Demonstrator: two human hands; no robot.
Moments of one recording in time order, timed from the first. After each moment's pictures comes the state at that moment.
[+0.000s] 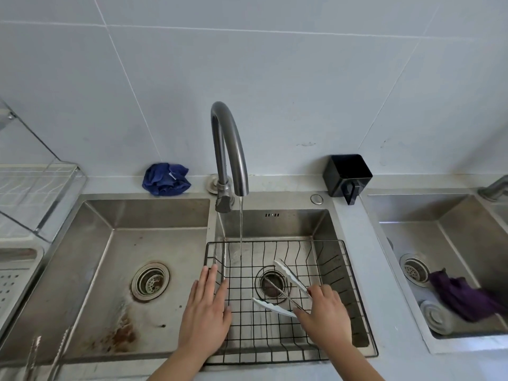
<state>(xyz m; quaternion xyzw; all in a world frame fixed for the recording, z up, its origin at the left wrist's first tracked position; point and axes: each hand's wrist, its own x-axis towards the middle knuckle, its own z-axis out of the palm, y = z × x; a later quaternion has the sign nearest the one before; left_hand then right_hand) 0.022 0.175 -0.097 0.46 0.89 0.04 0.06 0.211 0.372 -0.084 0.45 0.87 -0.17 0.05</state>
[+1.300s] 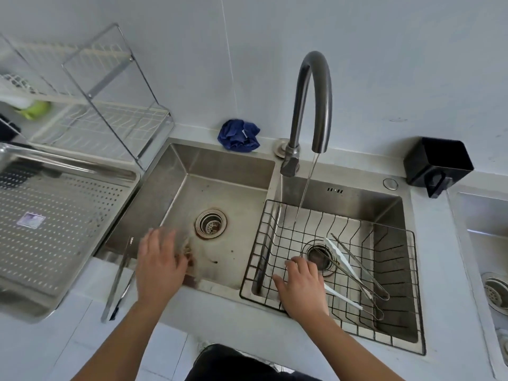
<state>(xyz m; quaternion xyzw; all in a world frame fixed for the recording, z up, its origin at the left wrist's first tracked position) -0.026 0.019 -0.063 0.18 0.98 0.10 -0.06 0.147 0.284 -0.113 0.26 0.94 -0.21 0.07</state>
